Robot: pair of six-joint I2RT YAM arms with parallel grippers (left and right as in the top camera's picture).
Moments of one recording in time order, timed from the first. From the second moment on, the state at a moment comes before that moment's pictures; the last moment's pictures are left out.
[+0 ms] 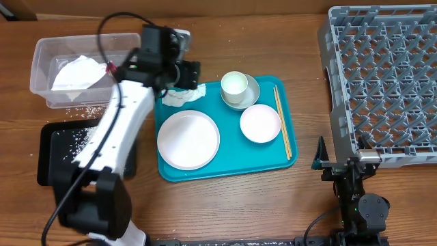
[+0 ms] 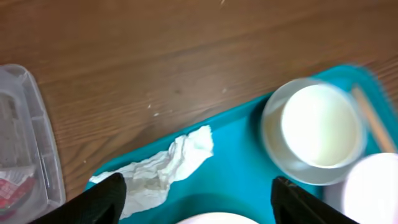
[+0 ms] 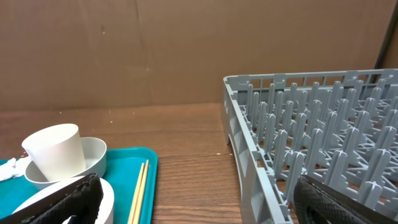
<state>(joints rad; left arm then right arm) -0.23 1.78 1.48 -0.64 0.11 -0.02 0.01 0.01 0.02 -0.04 0.00 0.05</state>
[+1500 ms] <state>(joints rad) -0.28 2.01 1.69 -0.76 -0.14 -0.14 0.01 0.01 0.02 -0.03 0.00 0.05</state>
